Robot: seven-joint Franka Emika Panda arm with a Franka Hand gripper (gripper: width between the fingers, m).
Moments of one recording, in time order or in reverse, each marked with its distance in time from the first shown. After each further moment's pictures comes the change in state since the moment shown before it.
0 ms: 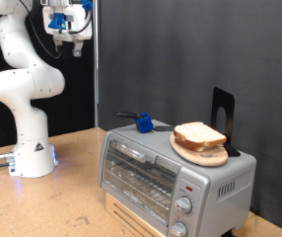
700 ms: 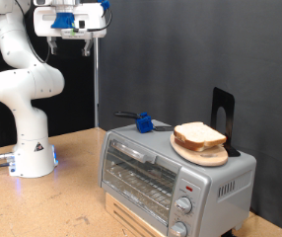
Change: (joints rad) arm 0.062 0.027 -0.034 0.003 -0.049 0.088 -0.510
